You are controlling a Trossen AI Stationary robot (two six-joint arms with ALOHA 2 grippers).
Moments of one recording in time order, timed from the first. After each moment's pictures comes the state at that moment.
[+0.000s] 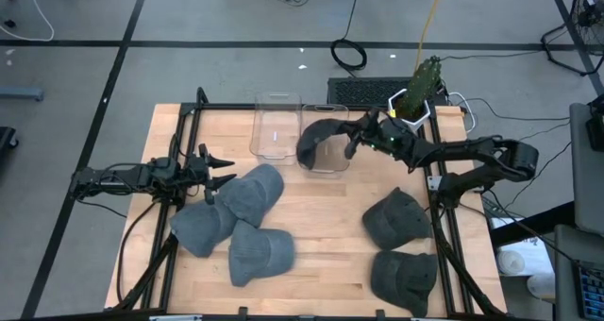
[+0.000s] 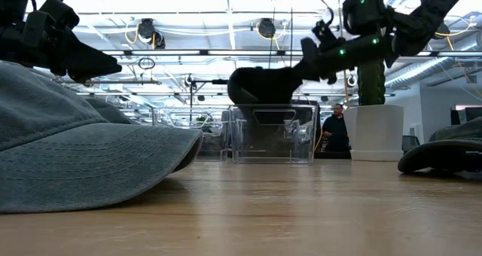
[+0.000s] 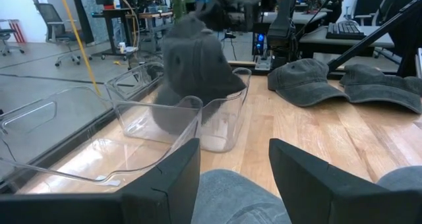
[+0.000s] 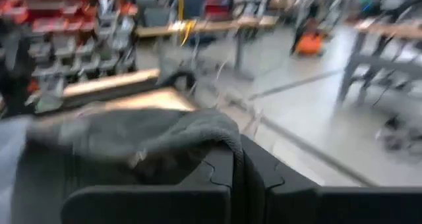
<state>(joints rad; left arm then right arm) -0.01 0.04 0.07 -0.12 -0.24 -0.01 -0.42 1.33 0.51 0.74 0.16 0.02</state>
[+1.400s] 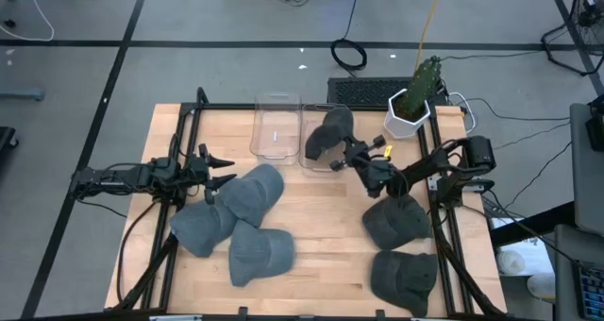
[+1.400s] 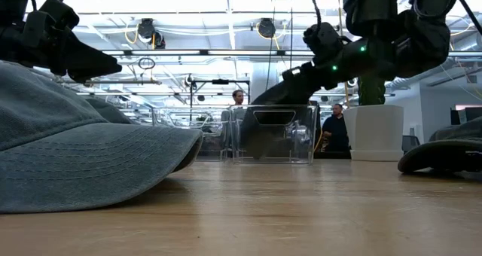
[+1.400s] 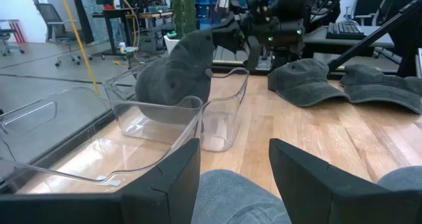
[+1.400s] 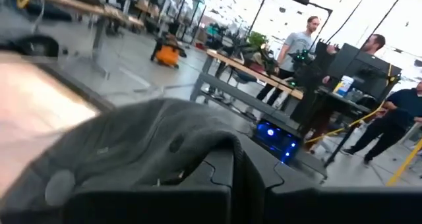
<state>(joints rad) -0.01 0.04 0.07 -0.12 -0.24 -0.01 -0.01 1.71 0.51 1.27 1.15 -0.44</state>
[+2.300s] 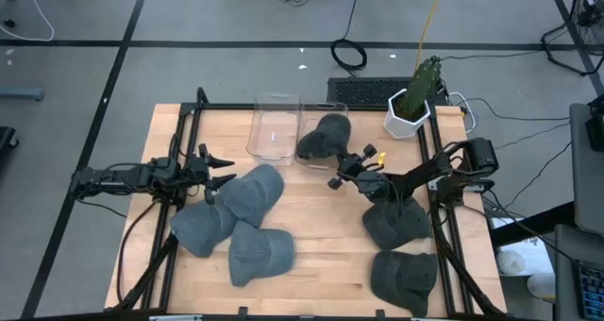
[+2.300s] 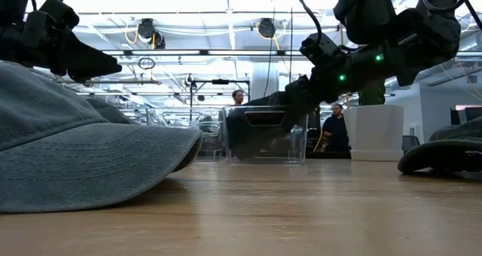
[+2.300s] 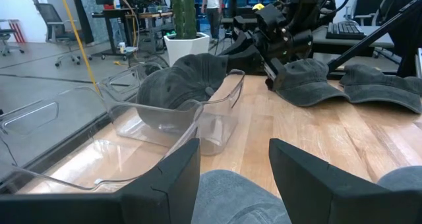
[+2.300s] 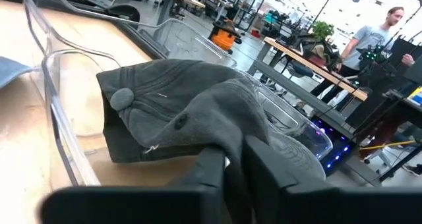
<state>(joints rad) -0.01 0.04 0.07 -0.12 -0.24 -0.01 0.06 1.69 0.51 0.96 0.99 -0.23</state>
